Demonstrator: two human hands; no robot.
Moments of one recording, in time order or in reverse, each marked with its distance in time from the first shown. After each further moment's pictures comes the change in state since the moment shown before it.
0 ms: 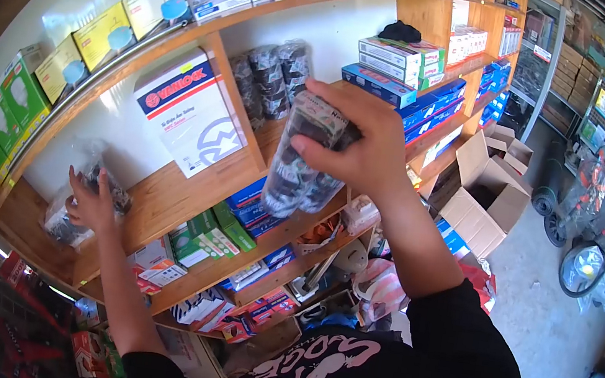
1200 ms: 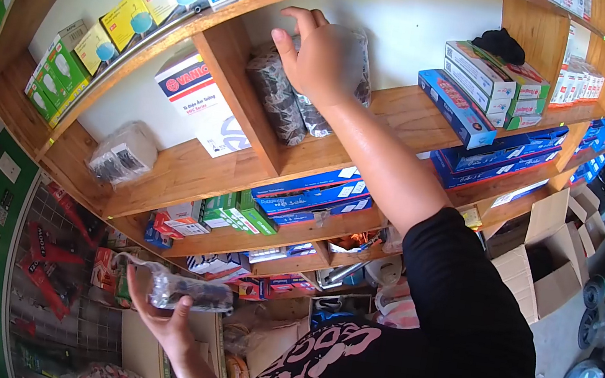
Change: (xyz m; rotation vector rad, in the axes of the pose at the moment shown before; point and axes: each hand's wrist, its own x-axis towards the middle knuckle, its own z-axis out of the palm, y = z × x) left_hand -0.278 0.155 -0.210 -0.852 -0.159 -0.324; right_hand 0.096 0.184 0.170 0.288 0.243 -0.085
